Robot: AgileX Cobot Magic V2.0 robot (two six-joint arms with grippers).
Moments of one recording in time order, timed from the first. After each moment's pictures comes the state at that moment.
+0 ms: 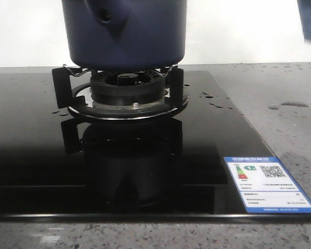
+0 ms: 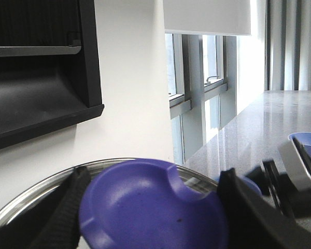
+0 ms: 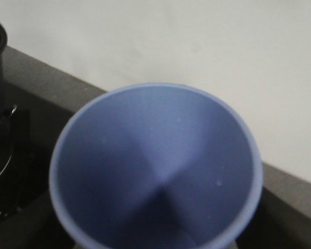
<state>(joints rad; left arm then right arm) -0.14 1.22 -1.21 -1.73 0.94 1.73 0.03 1.02 -0.62 -0.91 -0.20 0.56</state>
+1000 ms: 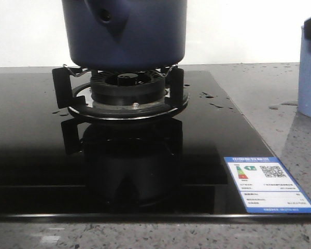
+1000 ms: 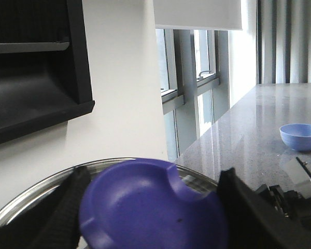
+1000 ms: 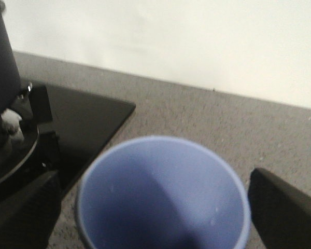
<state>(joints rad) -0.14 1.22 -1.21 -1.70 0.97 1.73 -0.13 1.00 -0.41 -0.81 -0.49 0.61</state>
